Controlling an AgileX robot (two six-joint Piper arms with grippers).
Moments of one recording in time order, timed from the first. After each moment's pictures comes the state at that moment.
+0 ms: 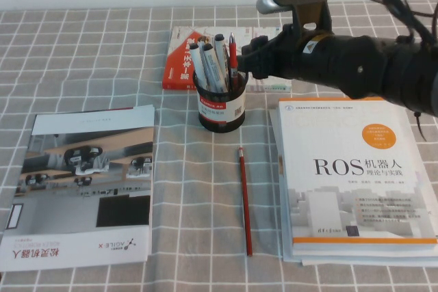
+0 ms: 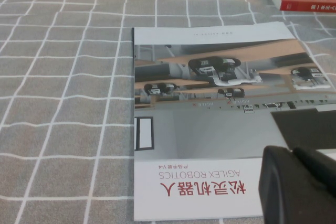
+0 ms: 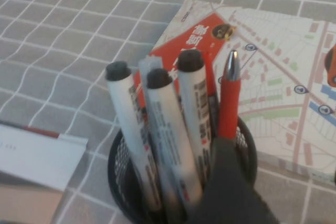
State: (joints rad) right arm 0.53 1.85 -1.36 0.35 0.05 -0.13; left arm -0.07 -0.02 0.03 -0.06 0.38 0.07
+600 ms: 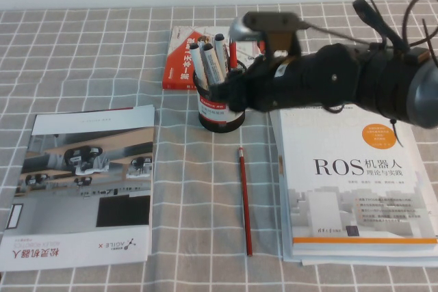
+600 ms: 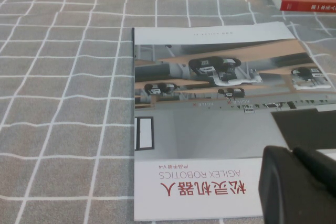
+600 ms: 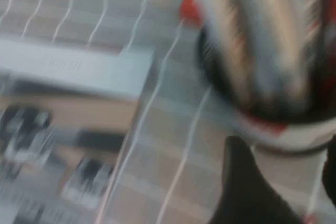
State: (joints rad) right arm 0.60 1.88 -1.40 0.37 0.27 0.01; left arm -0.07 -0.02 0.03 -0.06 0.38 0.07
